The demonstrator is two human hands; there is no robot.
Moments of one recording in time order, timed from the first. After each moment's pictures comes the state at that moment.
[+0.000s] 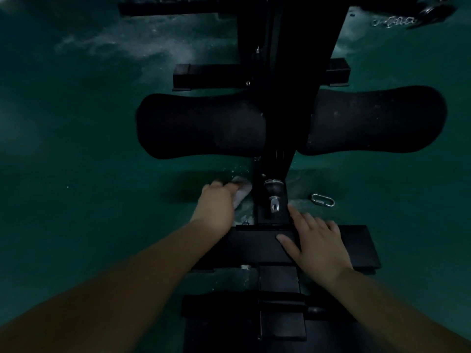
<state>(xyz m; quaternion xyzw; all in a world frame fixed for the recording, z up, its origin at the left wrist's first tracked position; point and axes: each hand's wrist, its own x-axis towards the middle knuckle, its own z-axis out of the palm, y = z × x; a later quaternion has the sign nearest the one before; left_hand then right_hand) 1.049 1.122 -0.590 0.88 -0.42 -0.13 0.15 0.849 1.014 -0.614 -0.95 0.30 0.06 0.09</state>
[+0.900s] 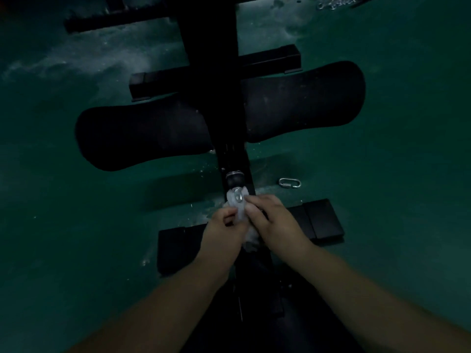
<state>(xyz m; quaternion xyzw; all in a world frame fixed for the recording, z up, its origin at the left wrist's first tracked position) 0.942 1.124 -0.562 0.76 -0.15 -0.40 0.48 0.861 1.030 -0.589 -0.79 0.33 -0.15 0.50</state>
